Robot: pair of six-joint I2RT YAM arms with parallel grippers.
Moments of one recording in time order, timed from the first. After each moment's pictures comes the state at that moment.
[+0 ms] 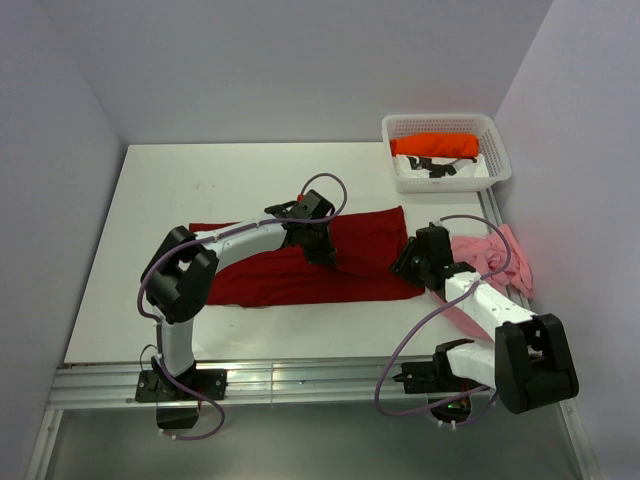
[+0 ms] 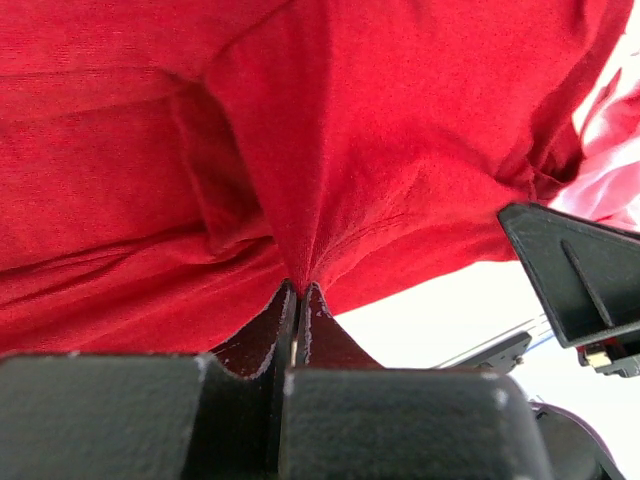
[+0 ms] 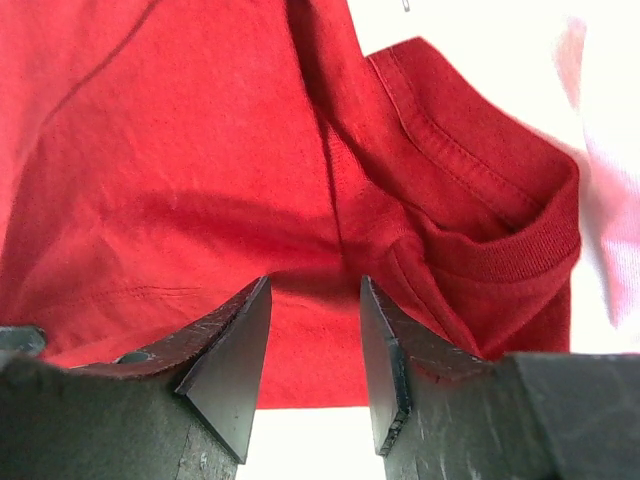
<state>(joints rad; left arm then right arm) -0.78 1.92 1.40 -0.48 0.15 -0.96 0.20 1.16 0.49 -0.20 -0.02 0.72</state>
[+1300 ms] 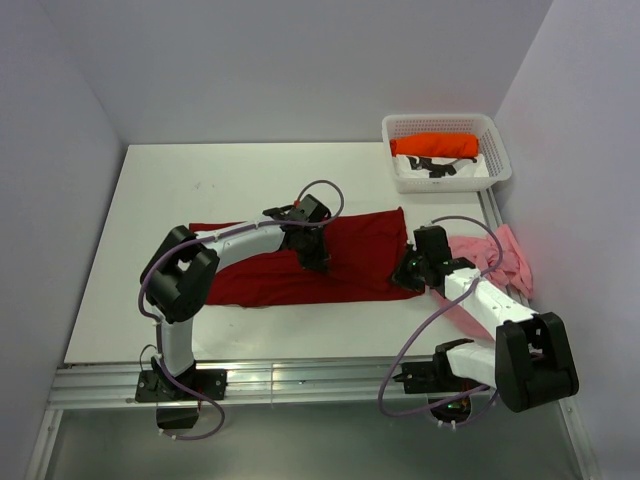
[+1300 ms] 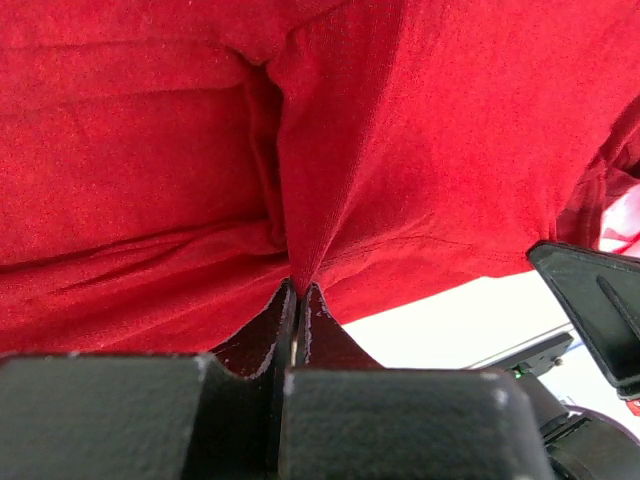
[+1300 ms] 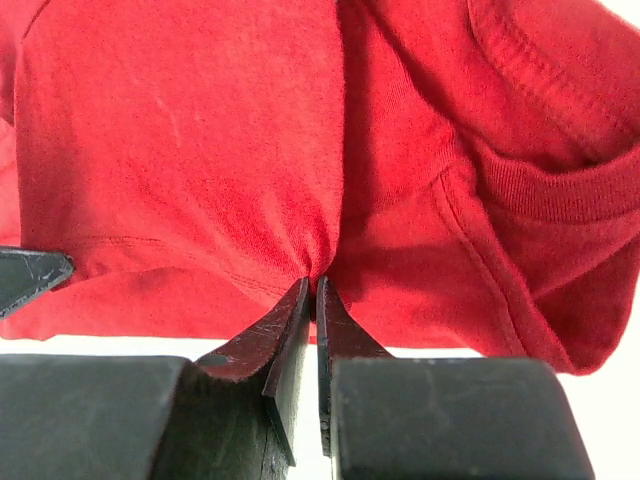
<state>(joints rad) -0.77 1.92 1.35 -0.51 0.15 -0.93 0.21 1.17 0.52 -0.32 -0.15 0.70</state>
